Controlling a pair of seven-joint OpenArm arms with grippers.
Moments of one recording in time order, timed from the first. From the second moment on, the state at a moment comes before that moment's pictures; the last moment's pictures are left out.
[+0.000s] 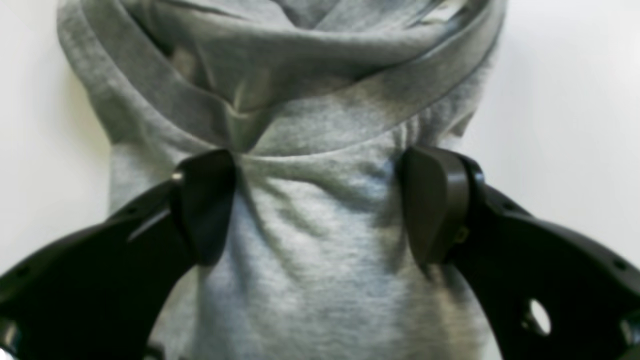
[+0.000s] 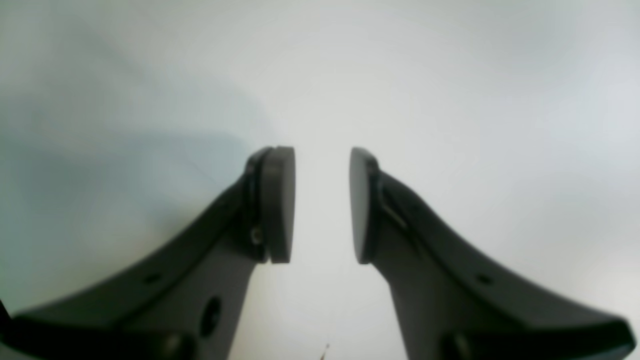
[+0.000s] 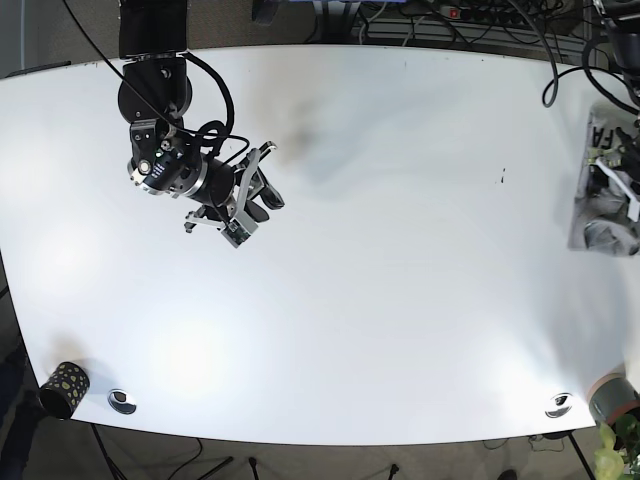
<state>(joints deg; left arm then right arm) 5.2 -36.9 -19.9 56.9 -14.4 -29.3 19.9 -0.1 11.9 -0.4 95.4 18.2 39.7 -47.0</state>
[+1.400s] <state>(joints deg) 3.8 -23.7 -15.3 75.4 -4.8 -18.6 5.5 -3.5 13.6 3.5 94.9 -3.8 34.8 -15.0</state>
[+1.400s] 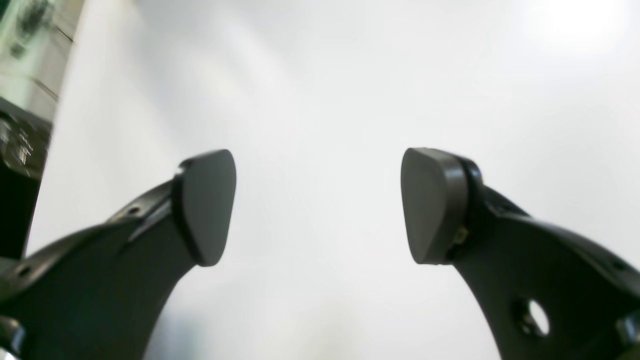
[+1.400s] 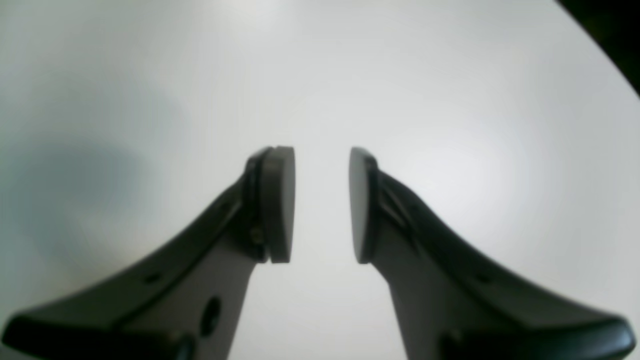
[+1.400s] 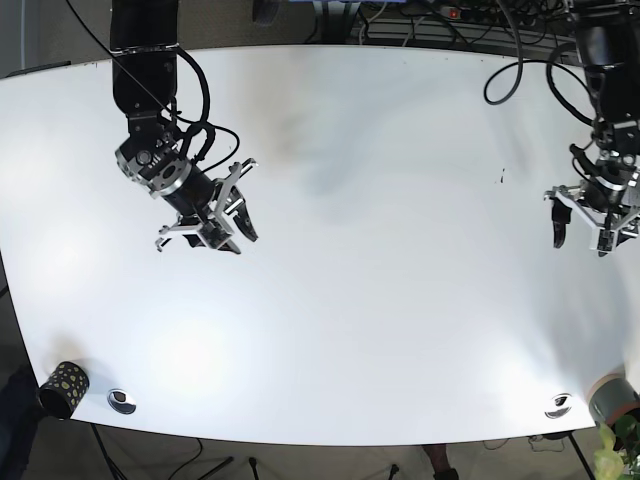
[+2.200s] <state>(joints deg) 31.0 0.6 -12.2 99.7 2.7 -16.6 3.9 -25.6 17.9 17.3 93.8 8.1 32.0 -5.1</state>
